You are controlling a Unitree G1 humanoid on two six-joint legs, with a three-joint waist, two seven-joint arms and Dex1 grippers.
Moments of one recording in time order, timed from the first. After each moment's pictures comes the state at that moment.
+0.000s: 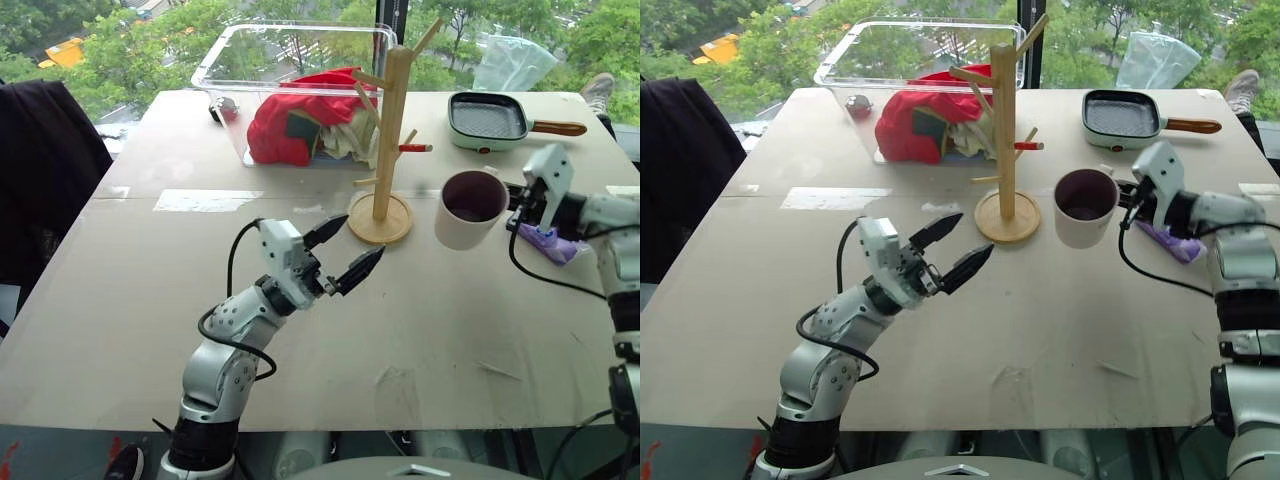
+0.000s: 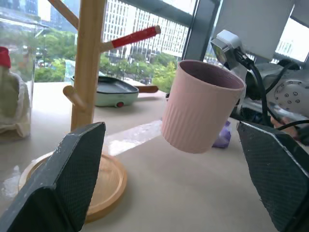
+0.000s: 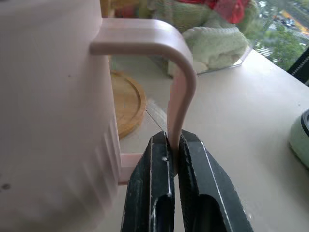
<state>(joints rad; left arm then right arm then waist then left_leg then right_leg) -0.05 0.21 -0.05 -0.47 -0.55 0.27 -0.65 -0.76 -0.75 0.03 0.27 0.23 0.26 1.09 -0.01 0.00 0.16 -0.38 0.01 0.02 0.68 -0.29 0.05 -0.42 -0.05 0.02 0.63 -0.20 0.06</state>
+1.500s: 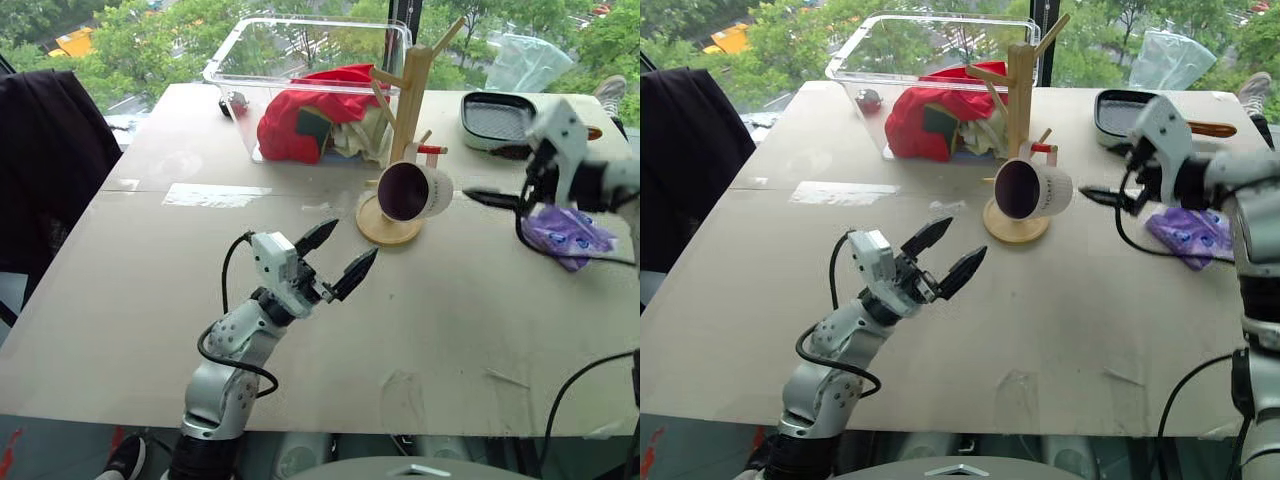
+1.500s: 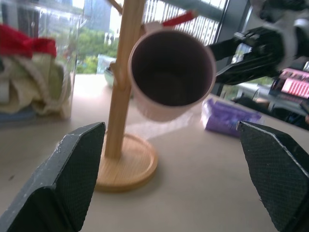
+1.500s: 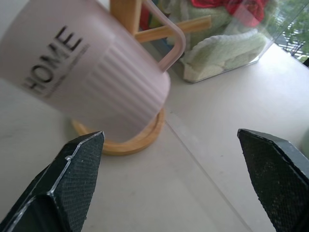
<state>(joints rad) 0.02 0.30 -0.07 -0.44 -0.44 0.23 -0.55 -0.49 -0.75 -0.18 -0.13 0.35 0.62 1.06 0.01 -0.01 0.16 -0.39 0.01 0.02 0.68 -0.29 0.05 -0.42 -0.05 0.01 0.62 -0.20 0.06</state>
